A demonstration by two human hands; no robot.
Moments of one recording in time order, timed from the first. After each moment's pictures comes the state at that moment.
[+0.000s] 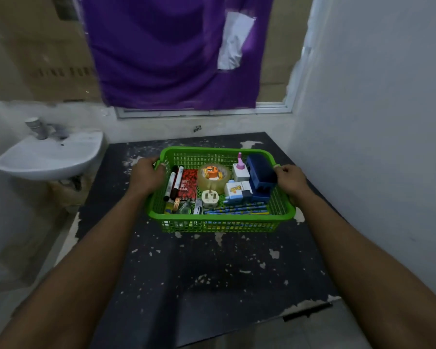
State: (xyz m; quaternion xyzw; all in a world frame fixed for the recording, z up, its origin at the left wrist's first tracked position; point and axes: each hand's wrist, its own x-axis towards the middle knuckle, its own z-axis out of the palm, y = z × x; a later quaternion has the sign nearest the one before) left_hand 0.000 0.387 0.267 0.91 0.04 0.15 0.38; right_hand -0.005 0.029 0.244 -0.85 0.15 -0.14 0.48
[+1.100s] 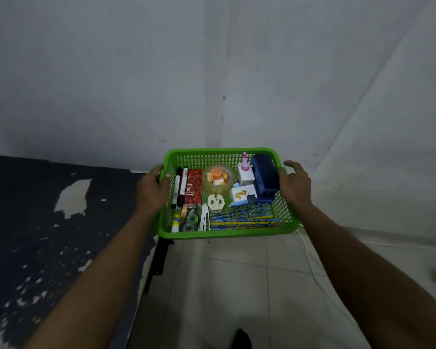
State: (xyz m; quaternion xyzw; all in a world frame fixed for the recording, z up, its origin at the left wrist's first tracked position) left_hand -0.157 -0.112 0.139 0.76 -0.48 -0.15 0.41; right_hand -0.493 -0.215 0.137 -0.59 0.66 -0.40 0.25
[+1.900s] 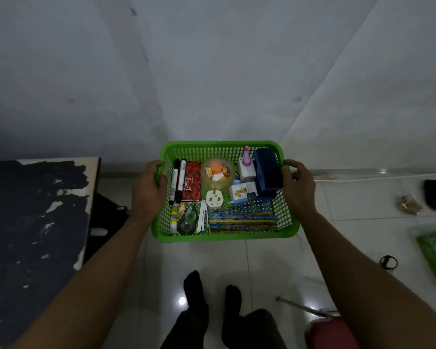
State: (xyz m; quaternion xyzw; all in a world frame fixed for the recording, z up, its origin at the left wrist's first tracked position) left_hand -0.258 -0.266 -0.044 0.73 -0.57 -0.19 0.32; right_hand -0.604 -0.290 -0.026 -0.47 0.74 -0.39 0.28
